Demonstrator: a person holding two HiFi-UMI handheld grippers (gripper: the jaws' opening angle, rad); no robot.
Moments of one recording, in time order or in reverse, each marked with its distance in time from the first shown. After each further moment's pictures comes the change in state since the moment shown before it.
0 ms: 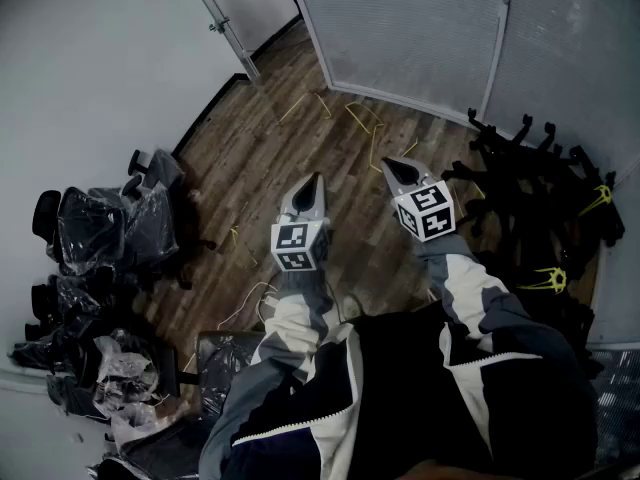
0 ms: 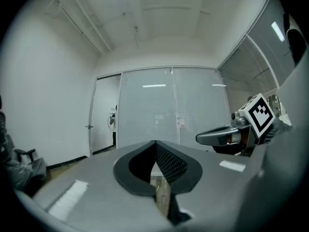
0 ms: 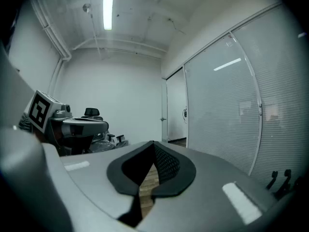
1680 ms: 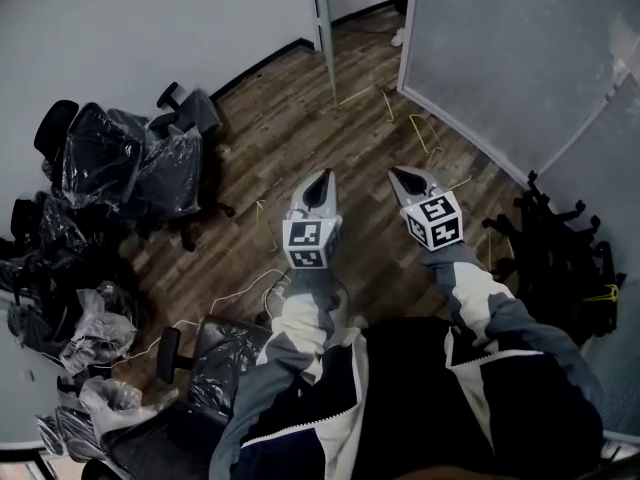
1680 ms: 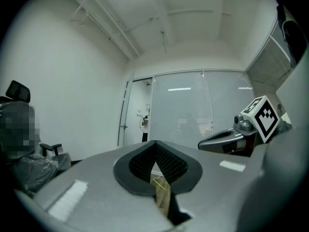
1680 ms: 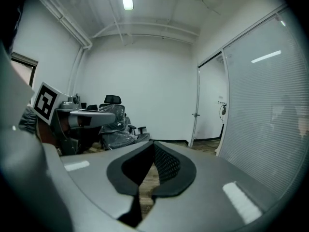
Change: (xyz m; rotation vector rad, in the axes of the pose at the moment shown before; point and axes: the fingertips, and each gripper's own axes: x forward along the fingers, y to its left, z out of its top) left arm -0.046 0.286 -0.035 -0.095 -0.046 0.251; right arm 0.253 0.182 0.010 -0.164 0.112 0.268
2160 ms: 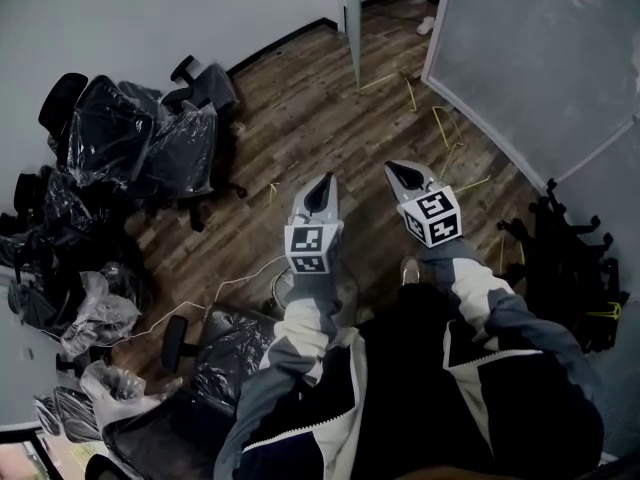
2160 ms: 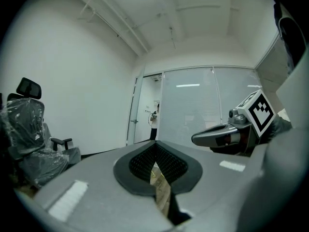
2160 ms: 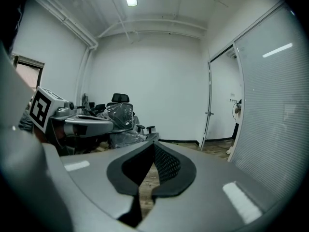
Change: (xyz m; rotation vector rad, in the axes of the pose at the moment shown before) left arm -0.018 0.069 -0.036 -0.029 0.049 0.091; right arm 0.079 0.047 0.005 -0.021 0.011 0.114
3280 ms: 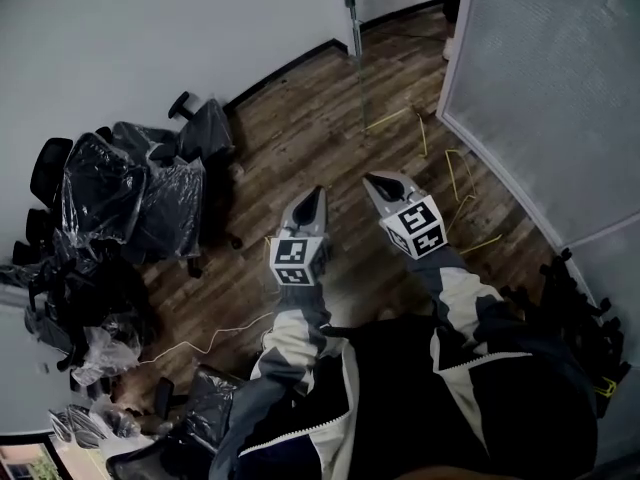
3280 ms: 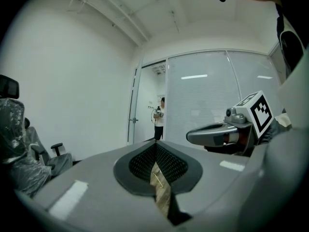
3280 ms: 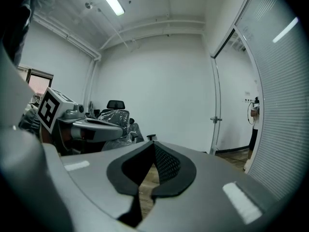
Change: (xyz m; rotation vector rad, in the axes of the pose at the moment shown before) left arm 0.326 0.038 0.025 0.026 0.055 0.056; right arm 0.186 -0.258 0.052 -0.017 -0.088 0.188
